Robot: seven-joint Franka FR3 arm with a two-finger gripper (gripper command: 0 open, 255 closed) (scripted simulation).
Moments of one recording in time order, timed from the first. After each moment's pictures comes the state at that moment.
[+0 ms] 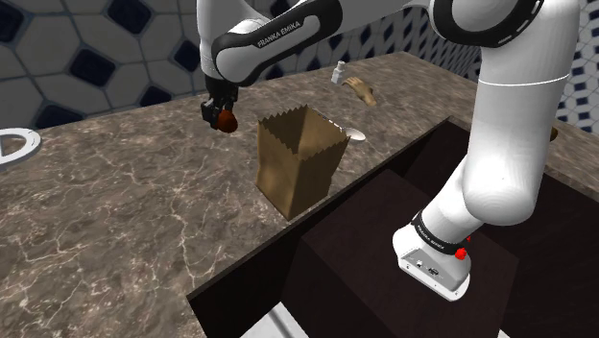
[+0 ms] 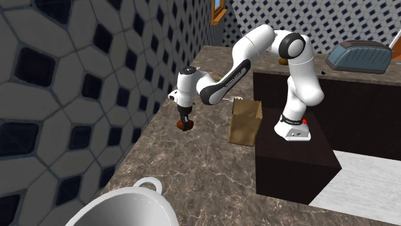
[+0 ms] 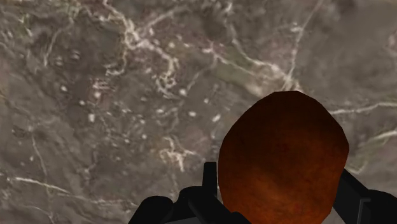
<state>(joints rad) 0.21 0.46 0.22 -1.74 -0.23 2.29 0.12</state>
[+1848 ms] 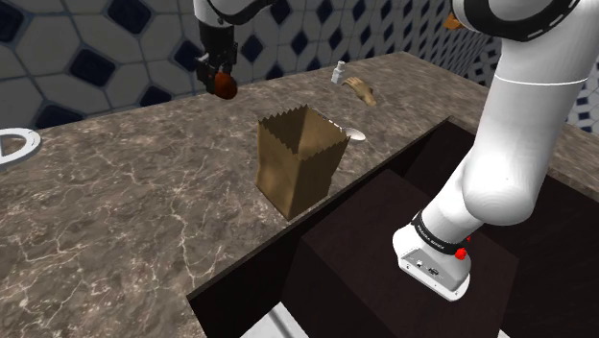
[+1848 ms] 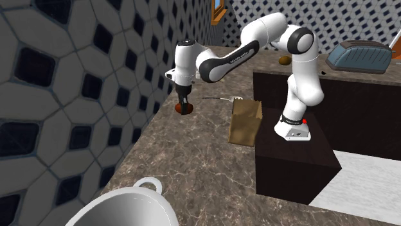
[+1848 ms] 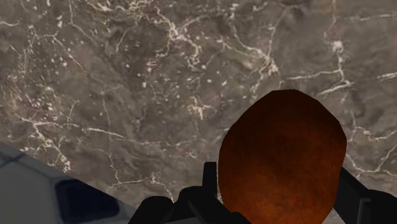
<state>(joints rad) 0.20 0.35 0.24 -1.60 -0.19 2.04 0.07</state>
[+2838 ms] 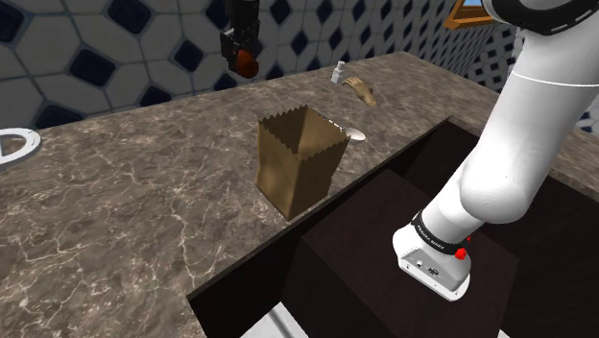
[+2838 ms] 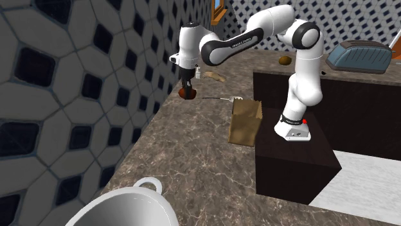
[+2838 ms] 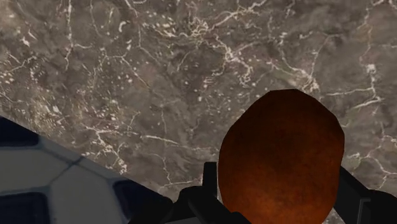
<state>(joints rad) 0.12 0.24 0.21 -1.63 -0.13 1.98 -0.06</state>
